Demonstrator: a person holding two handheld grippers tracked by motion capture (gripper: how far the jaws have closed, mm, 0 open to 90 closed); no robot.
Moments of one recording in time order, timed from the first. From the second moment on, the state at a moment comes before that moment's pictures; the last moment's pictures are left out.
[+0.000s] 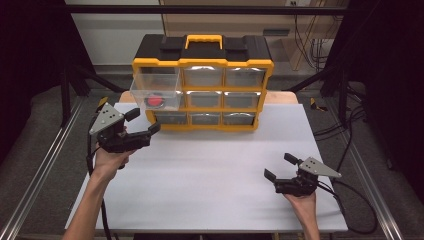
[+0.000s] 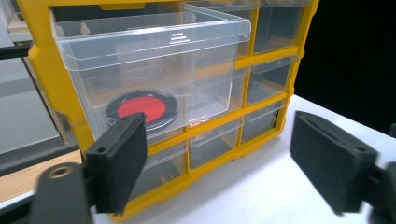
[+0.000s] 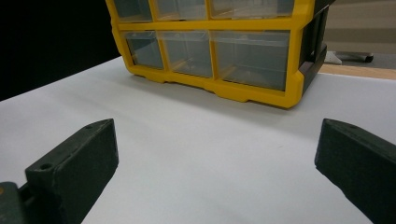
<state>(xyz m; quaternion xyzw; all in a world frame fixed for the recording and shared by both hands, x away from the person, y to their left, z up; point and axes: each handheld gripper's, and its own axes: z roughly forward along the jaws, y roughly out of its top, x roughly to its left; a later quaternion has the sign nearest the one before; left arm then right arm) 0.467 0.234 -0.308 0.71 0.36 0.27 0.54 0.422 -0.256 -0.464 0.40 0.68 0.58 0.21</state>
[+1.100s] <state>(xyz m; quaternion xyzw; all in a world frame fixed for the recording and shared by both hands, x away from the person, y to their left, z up) 0.484 0.227 -0.305 0.72 0.37 0.30 0.51 0.423 -0.256 -0.464 0.40 0.68 0.58 0.21</state>
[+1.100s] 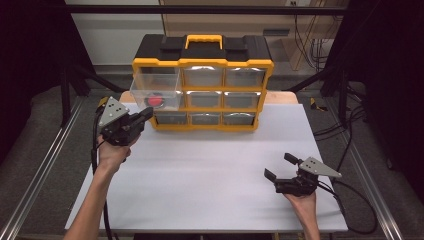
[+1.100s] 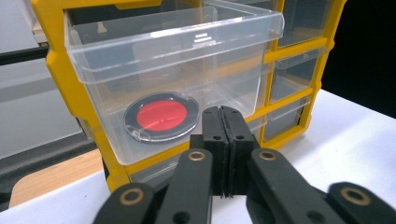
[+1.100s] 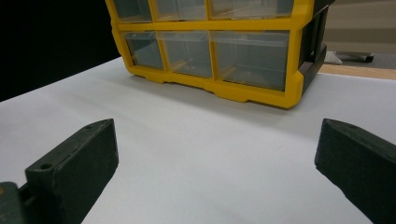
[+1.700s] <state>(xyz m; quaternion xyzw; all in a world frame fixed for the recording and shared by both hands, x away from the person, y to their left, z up) 0.503 0.220 -0.302 0.72 0.36 0.31 0.50 0.423 -0.256 -0.464 0.40 0.68 0.58 0.21</state>
